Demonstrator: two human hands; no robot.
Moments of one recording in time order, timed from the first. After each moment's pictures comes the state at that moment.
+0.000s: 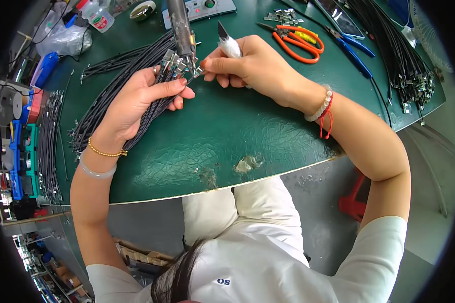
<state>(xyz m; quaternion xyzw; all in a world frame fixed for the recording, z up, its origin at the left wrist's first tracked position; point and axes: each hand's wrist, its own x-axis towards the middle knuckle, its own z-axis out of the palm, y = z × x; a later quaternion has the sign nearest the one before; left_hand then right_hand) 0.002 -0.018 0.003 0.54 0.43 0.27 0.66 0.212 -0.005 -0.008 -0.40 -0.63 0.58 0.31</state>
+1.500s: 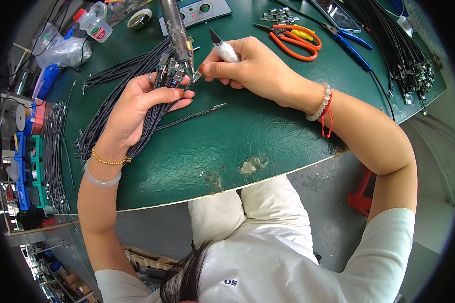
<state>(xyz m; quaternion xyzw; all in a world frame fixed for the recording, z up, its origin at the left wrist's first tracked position) 0.004 -0.021 0.006 0.53 0.43 0.33 0.65 0.211 -0.008 -0.012 -0.41 -0.66 0.53 0.33</state>
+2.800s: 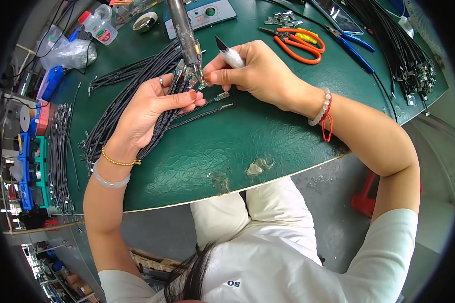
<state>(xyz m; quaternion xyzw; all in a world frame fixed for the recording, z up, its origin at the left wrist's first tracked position) 0.004 -0.019 0.004 0.52 0.43 0.31 0.66 0.207 -0.008 -0.014 -0.38 -0.64 0.55 0.37</state>
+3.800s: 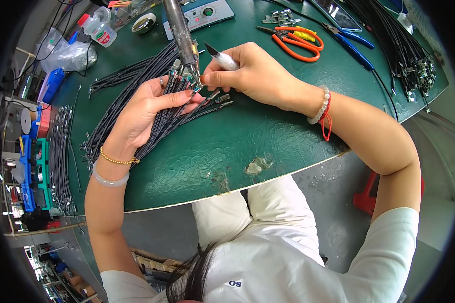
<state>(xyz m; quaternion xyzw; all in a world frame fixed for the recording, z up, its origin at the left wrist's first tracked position) 0.000 -0.016 0.004 0.54 0.42 0.28 0.67 0.206 -0.005 -0.018 -0.38 -0.68 0.53 0.34</state>
